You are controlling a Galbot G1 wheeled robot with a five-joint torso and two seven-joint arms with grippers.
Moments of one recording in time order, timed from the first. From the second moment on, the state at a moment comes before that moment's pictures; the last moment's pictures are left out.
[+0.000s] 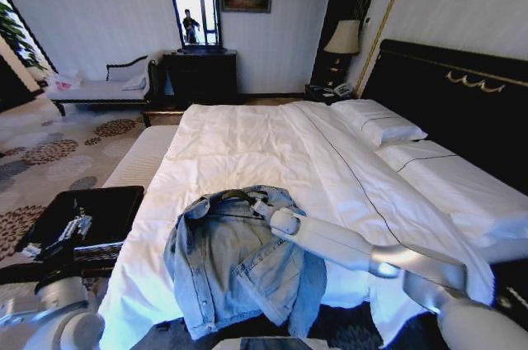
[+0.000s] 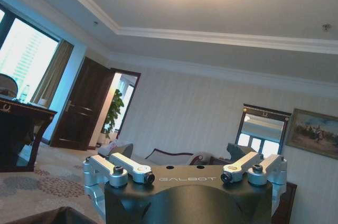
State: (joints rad) left arm 1.66 -1.50 -1.09 -2.24 -0.65 -0.16 -0.13; right arm -0.23 1.15 -0.86 1.34 0.45 -0.42 0.19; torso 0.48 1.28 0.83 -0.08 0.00
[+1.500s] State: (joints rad) left arm 1.50 -1.34 -0.76 -2.13 -0.69 0.19 -0.31; right arm -0.31 0.86 -0.72 1.74 0.62 -0.42 0.19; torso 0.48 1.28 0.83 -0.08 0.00
